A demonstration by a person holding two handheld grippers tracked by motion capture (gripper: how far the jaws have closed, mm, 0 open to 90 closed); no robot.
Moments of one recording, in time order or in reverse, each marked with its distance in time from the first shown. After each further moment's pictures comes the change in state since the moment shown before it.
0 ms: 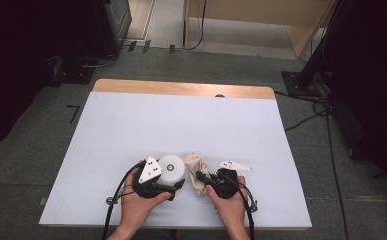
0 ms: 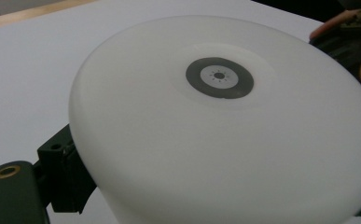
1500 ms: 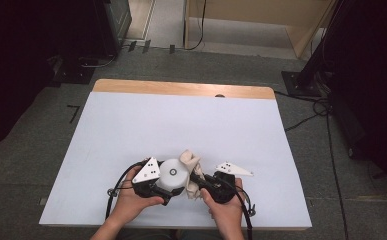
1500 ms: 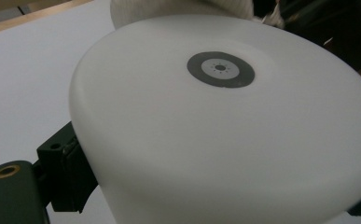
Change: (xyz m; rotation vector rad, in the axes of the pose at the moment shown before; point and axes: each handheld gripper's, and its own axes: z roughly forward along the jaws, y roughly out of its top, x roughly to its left) left arm 0.011 -0.008 0.004 -0.045 -0.203 0.109; right arm 0.033 0.004 -0.015 -0.080 0.100 -0.018
